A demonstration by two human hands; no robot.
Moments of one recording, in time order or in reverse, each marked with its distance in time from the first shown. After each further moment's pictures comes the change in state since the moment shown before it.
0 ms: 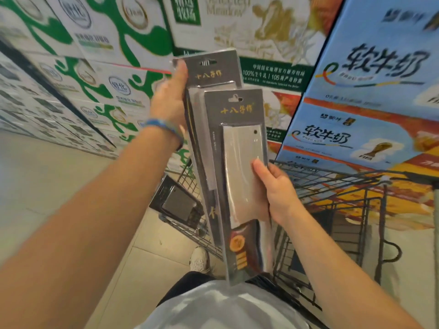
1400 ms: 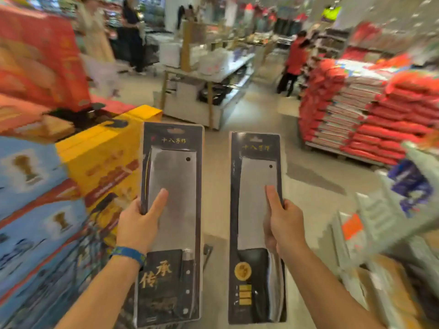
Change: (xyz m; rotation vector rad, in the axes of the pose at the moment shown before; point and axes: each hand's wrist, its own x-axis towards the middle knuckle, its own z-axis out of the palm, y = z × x) left_hand -0.309 -0.067 0.242 0.371 -1.192 0.403; right_hand -0.459 0.002 -0.094 0.190 1.974 -0.367
